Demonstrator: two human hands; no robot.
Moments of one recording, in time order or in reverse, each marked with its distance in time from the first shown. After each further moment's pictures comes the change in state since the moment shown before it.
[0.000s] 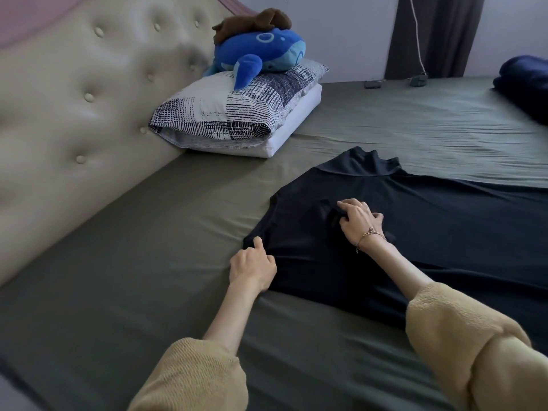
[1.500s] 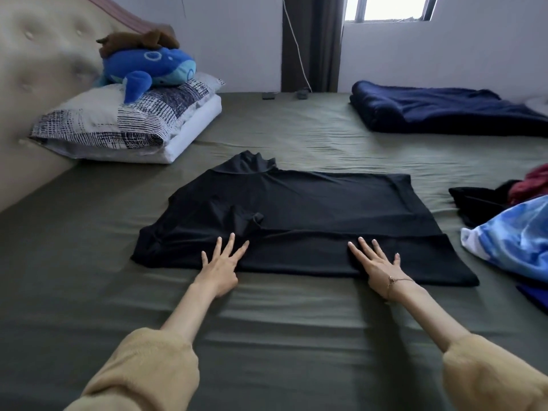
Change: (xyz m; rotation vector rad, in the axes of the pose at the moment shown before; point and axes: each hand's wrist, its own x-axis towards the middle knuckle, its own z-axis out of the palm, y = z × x) left_hand -0.104 0.117 -0.009 -0.038 -0.337 0.425; right_hand -0.238 0.181 -0.159 -0.364 -0.408 0.296
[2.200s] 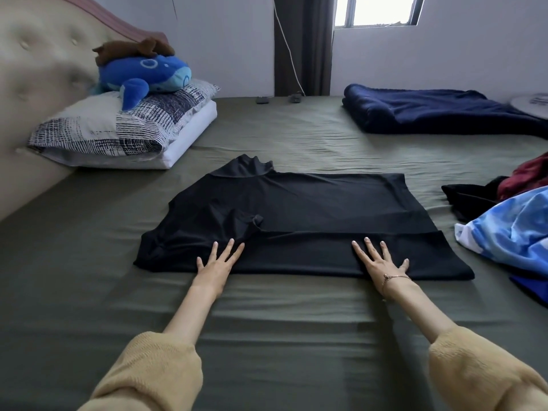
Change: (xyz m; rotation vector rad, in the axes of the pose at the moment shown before) left_hand -0.002 -0.017 0.001 0.228 -0.028 0.003; right_hand -0.007 -0.008 0.004 -0.117 -0.042 0.172
